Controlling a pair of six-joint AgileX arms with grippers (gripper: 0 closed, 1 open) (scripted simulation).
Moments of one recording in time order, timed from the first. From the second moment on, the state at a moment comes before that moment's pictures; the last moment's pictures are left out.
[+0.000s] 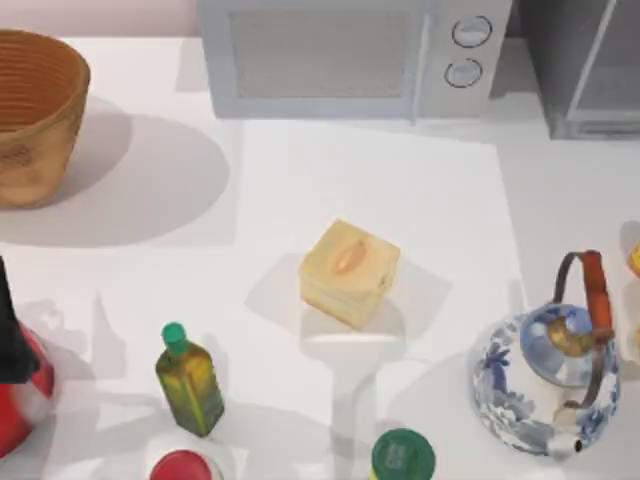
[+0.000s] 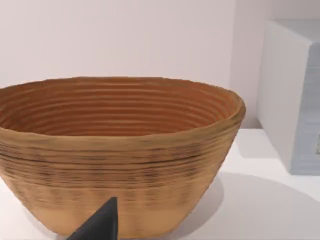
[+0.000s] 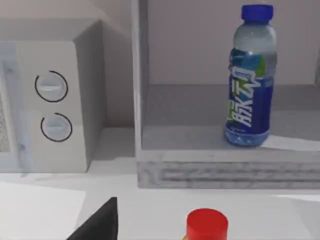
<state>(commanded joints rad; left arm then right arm) 0.00 0.00 0.00 0.00 0.00 0.00 0.00 0.00 0.00 0.00 0.00 0.00</state>
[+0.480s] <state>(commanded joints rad) 0.00 0.00 0.00 0.00 0.00 0.00 -0.15 0.20 0.10 0.22 -0.18 0.00</state>
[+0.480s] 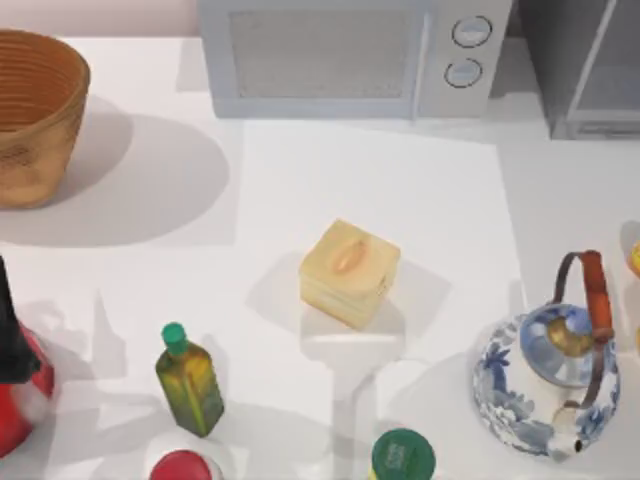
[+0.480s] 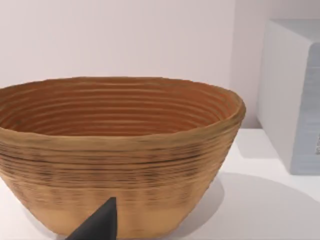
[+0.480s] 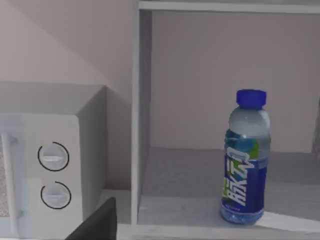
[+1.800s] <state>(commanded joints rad) 0.00 0.00 0.00 0.00 0.00 0.00 -0.53 1.79 0.18 1.62 -0.51 0.02</state>
